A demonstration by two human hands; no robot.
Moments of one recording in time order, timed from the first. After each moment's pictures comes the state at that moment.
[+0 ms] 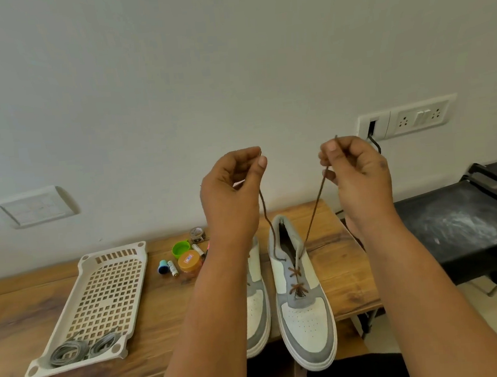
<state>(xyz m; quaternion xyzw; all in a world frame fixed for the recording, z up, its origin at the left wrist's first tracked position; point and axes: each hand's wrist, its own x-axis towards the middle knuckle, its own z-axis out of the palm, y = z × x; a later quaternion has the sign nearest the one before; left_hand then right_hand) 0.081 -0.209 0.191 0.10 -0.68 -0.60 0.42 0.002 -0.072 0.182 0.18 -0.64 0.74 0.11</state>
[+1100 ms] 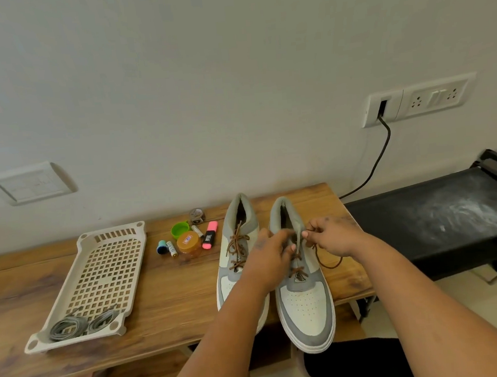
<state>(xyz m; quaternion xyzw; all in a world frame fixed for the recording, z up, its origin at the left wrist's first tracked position) 0.060 -0.214 0.017 0.08 -0.93 -0.35 0.05 -0.035 -0.068 0.062 0.24 -0.91 0.24 -0.22</state>
